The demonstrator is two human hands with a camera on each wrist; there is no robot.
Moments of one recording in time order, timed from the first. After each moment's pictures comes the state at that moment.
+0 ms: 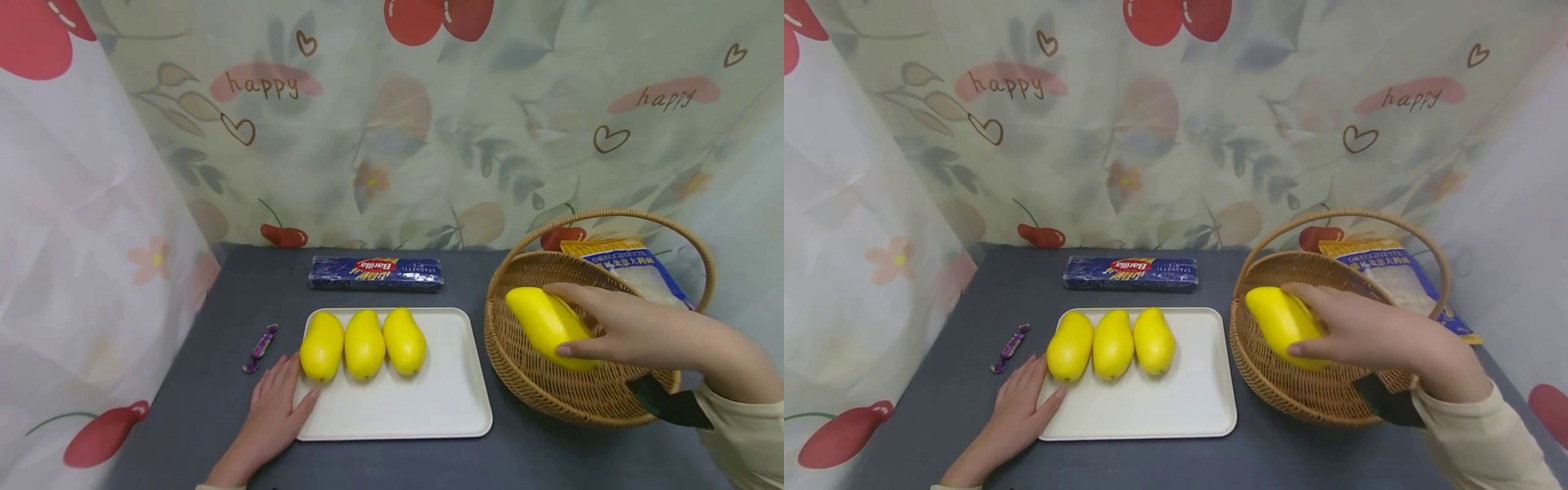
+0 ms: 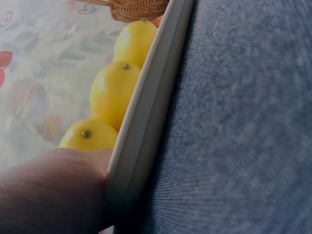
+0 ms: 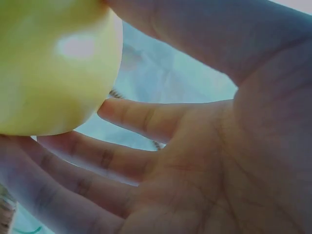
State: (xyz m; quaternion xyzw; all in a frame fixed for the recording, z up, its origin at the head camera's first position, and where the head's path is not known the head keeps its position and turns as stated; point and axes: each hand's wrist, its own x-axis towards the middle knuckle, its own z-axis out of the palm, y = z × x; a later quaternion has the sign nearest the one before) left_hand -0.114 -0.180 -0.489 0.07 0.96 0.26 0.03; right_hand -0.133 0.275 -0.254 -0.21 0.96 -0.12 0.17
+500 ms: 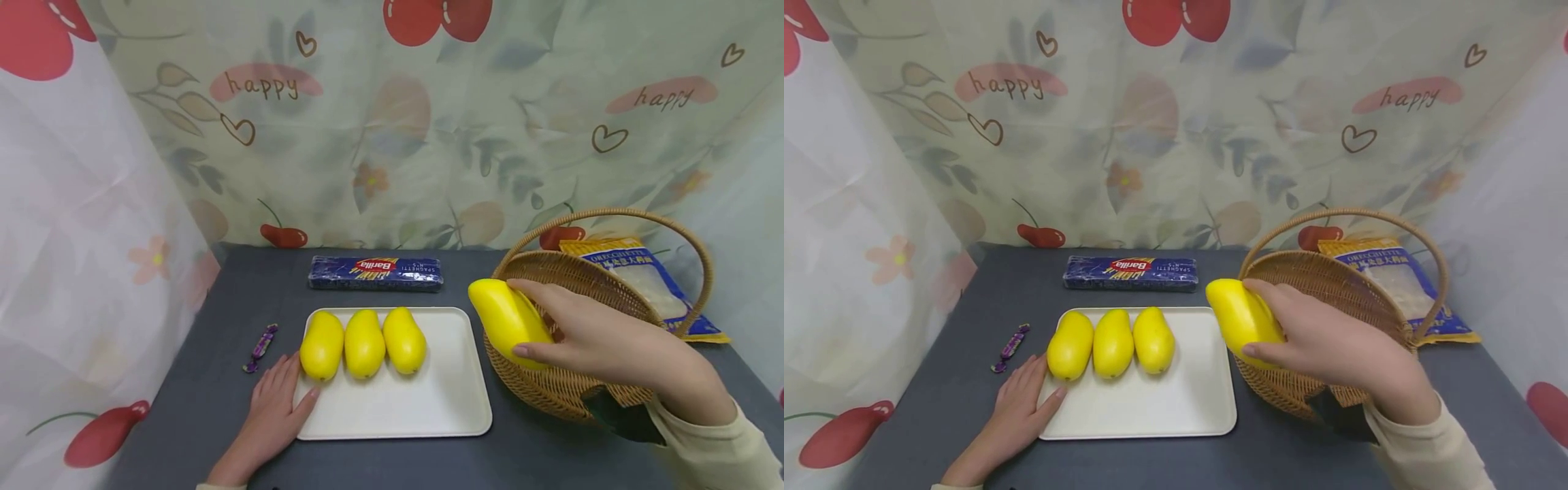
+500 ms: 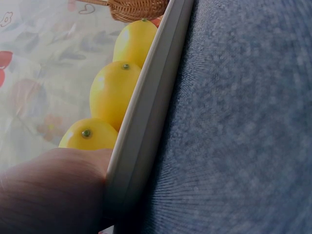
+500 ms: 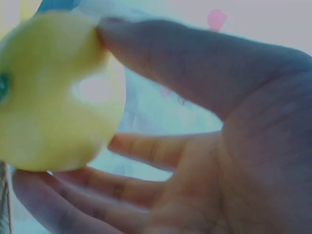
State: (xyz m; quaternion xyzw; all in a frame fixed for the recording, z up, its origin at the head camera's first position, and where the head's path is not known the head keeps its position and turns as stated) left_hand -0.114 -0.181 -0.490 0.07 0.96 0.26 0.03; right_hand -0.117 0.226 -0.251 -0.23 0.95 -0.18 0.11
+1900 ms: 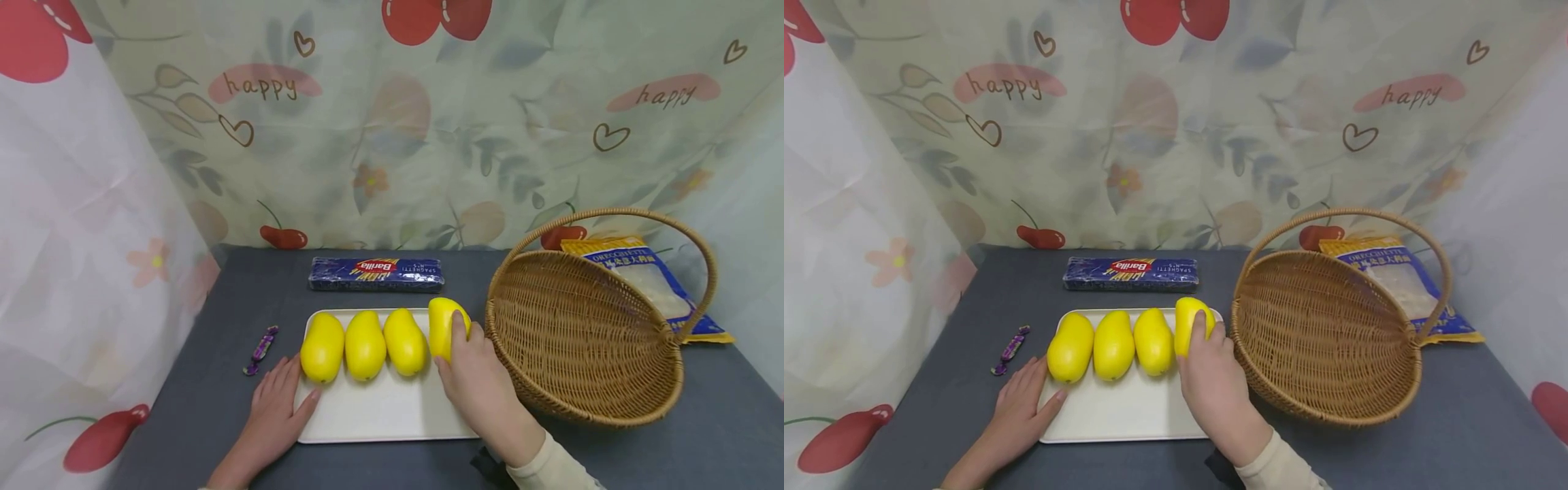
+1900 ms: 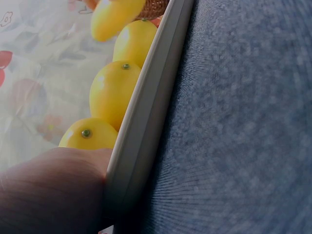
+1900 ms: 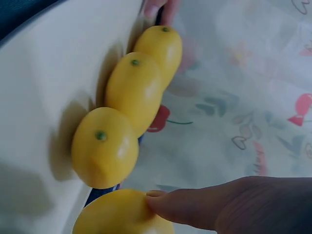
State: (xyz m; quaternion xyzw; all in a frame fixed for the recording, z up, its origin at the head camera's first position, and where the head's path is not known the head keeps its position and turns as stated) left_hand -0.114 -0.181 -0.488 0.06 0.96 0.26 0.04; right_hand -0.114 0.114 -0.381 -0.05 0.99 -0.12 -0.10
